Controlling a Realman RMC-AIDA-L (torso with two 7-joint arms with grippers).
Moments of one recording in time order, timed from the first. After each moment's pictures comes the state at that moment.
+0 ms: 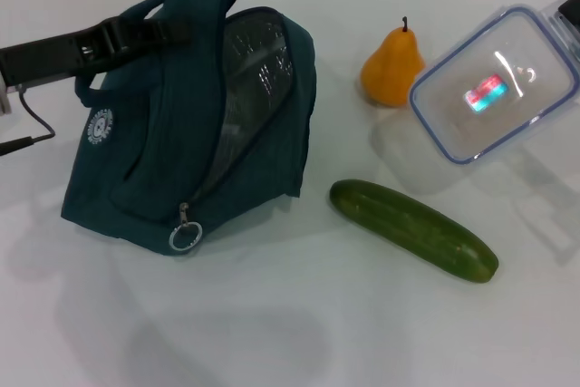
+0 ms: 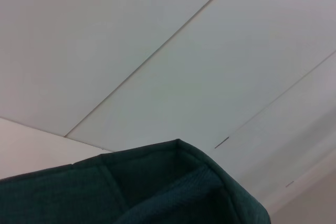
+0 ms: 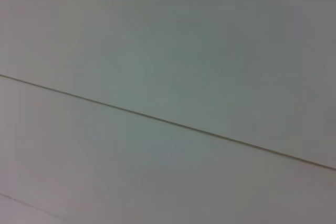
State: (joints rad) left arm -0.41 -2.08 0.71 0.97 1.79 1.54 -2.25; right arm 0.47 2.01 -1.26 -0.15 -0.63 -1.58 1.82
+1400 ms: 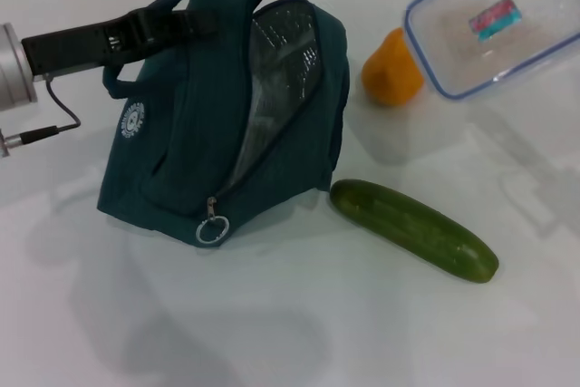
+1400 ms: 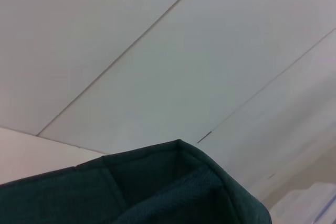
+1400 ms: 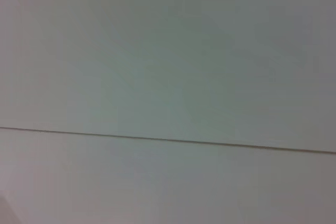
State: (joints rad) left arm -0.46 -2.08 0.71 0.91 1.79 1.54 -2.22; right arm 0.54 2.03 -1.25 -0.13 -0.52 -1.65 2.03
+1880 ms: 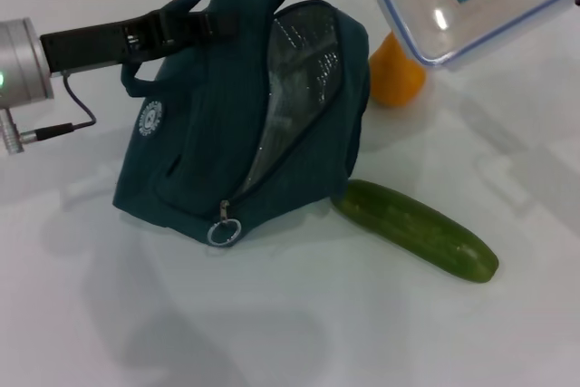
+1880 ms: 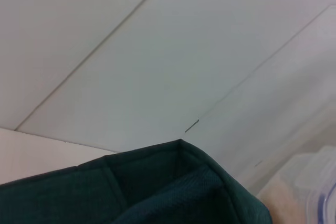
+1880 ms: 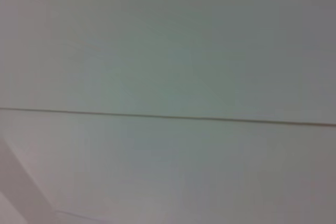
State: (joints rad) left arm -0.48 -2.08 0.75 0.91 1.78 1.55 -2.21; right arm 0.61 2.03 -1.26 -0.14 -0.51 -1.67 2.07
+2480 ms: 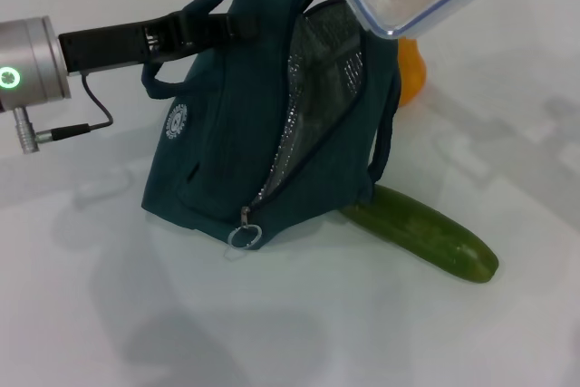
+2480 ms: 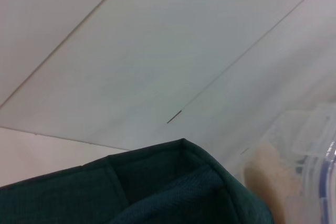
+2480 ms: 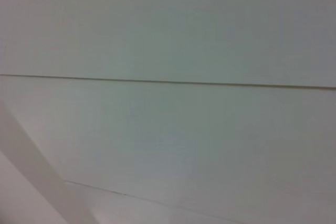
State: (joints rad) left arm -0.48 -2.09 0.80 0.91 1.74 1.55 -2.21; right arm 0.73 2.03 -1.28 -0.13 -0.51 -1.64 2.08
